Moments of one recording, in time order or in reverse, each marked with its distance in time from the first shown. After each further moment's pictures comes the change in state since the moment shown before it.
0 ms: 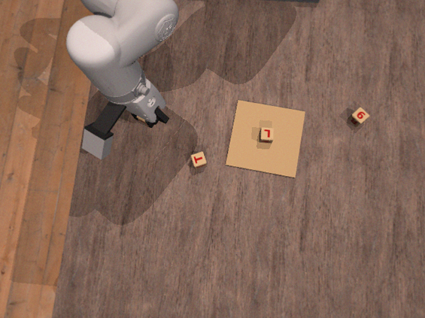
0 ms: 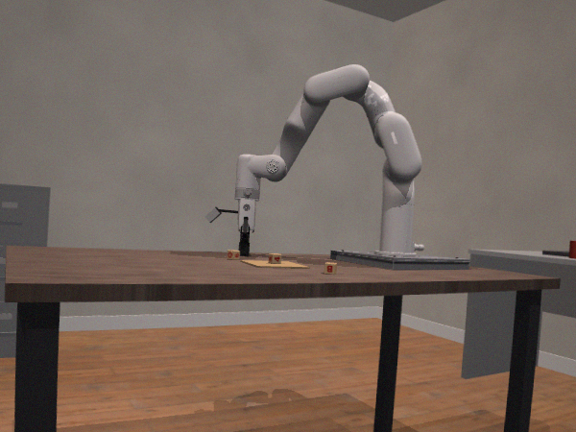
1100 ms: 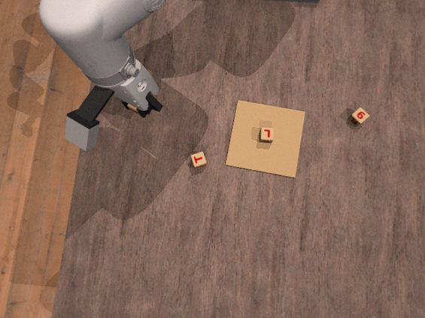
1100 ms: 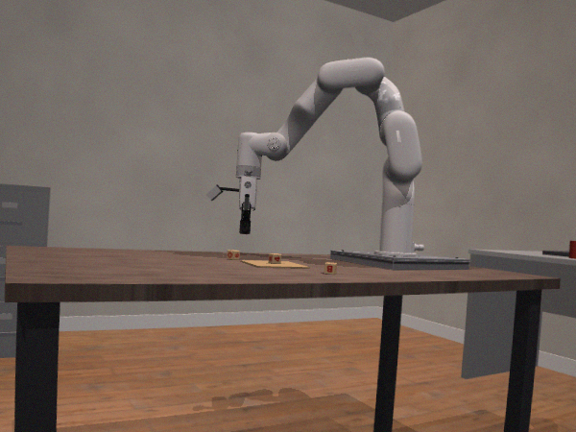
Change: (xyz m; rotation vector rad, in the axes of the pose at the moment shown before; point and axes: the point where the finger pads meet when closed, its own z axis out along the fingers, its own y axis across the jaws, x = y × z) arm 0.001 -0.002 -0.067 0.000 0.001 0.000
